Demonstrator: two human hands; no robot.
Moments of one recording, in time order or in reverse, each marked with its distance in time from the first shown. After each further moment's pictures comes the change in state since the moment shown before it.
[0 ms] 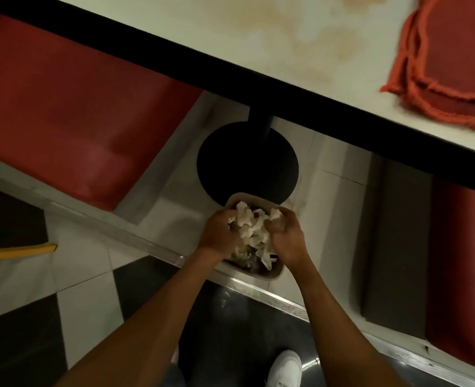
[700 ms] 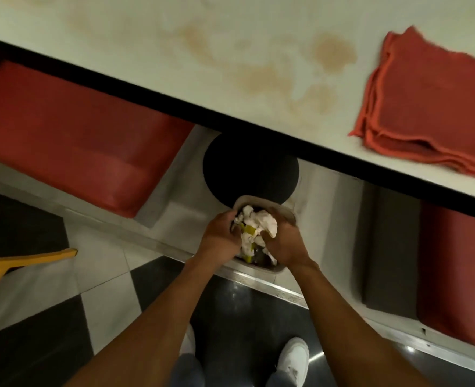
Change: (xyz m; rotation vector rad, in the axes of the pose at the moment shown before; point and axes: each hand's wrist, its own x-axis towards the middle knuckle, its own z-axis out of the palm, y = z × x) left_hand -0.034 0.021 -0.041 0.132 -0.039 0.028; right_hand -0.019 -0.016 0.003 -0.376 -0.117 -0.138
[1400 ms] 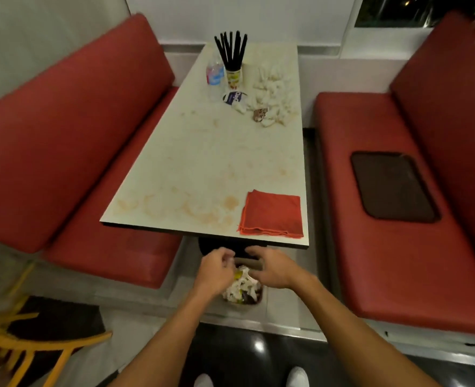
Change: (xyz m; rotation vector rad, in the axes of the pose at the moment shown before) left_hand -0.216 0.238 -0.157 0.078 0.066 0.194; right_hand -0.230 -0.171 -0.280 -0.127 -0.149 -0.215
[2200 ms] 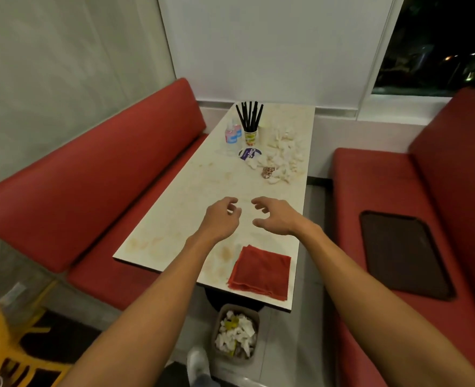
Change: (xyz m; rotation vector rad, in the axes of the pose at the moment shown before) left_hand 0.080 0.224 -0.126 -0.080 0.238 0.150; right_hand 0.063 -0.046 -0.255 -0.032 0.177 -0.218
